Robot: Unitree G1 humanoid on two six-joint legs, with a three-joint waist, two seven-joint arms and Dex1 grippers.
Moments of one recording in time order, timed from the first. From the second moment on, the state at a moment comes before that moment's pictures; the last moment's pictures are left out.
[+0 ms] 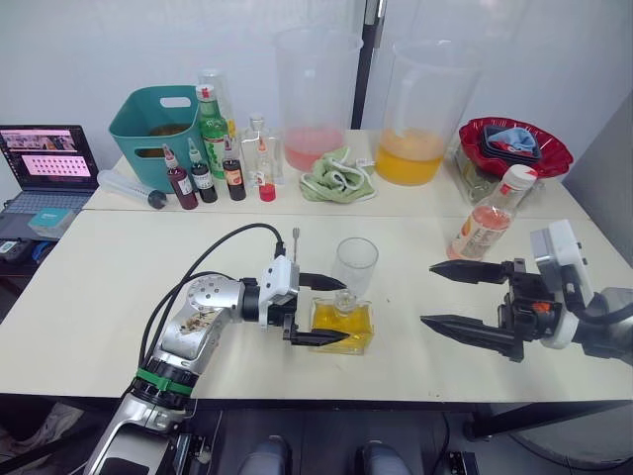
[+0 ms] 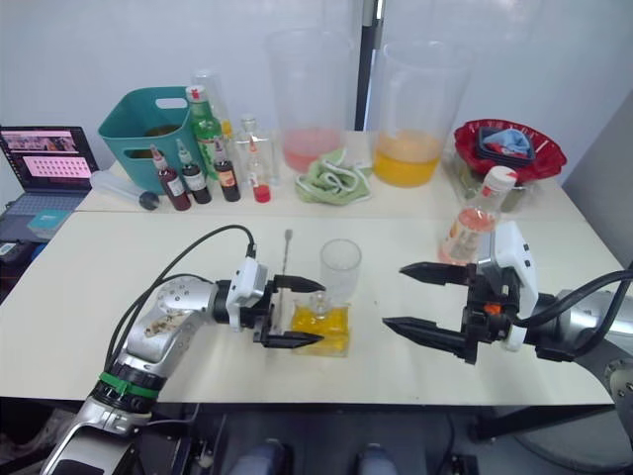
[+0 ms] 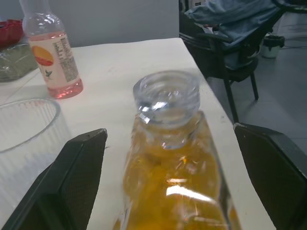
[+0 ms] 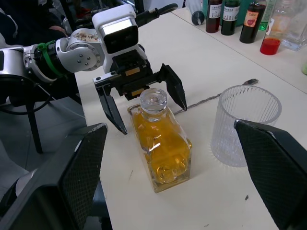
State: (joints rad) left arm -0.50 0.44 -0.21 -0.02 -0.38 0.18 -1.27; right arm -0.13 -0.97 -0.42 -0.58 1.00 0.80 0.96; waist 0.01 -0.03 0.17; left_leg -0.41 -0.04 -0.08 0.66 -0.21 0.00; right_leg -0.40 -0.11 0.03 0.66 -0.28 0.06
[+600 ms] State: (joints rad) left arm -0.54 0.47 -0.28 0.02 -0.28 0.17 -1.26; right arm -0.19 -0.95 -0.32 -0.62 0.99 0.80 0.88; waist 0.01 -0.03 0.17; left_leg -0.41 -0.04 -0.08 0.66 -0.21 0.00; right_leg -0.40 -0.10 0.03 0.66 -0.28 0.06
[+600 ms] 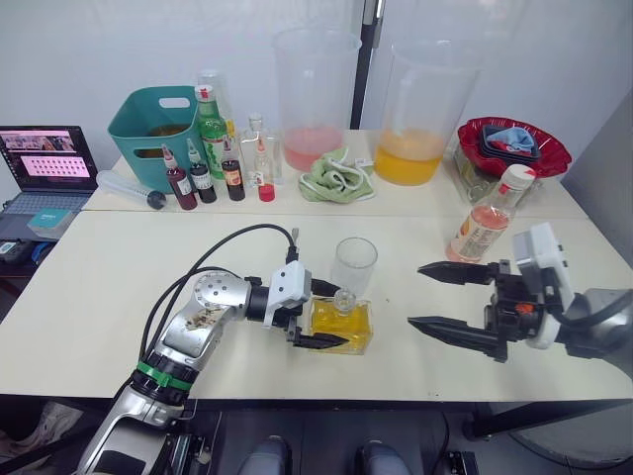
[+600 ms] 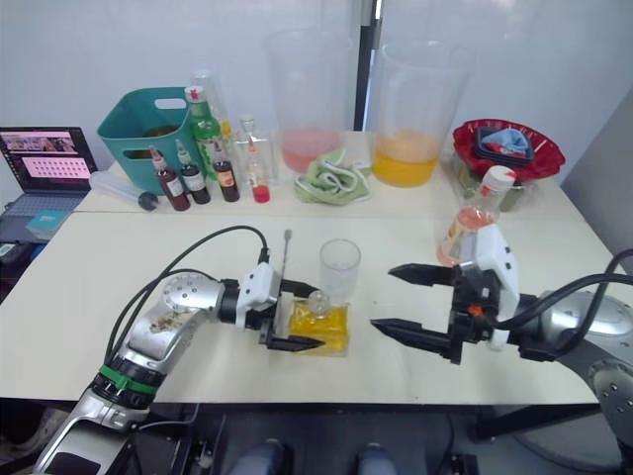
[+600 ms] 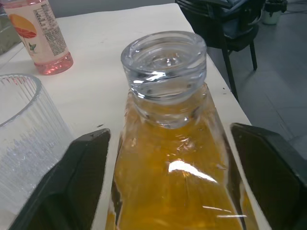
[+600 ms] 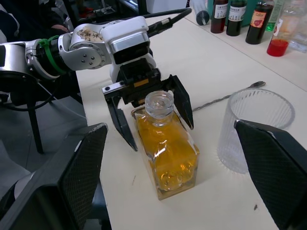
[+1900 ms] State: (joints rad) left arm -0.53 0.46 -0.29 0.03 -0.27 0.13 -1.26; right arm -0.45 -0.70 0.17 -0.55 0.62 0.75 0.80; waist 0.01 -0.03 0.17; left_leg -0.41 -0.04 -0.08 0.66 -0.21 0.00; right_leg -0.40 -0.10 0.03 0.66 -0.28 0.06
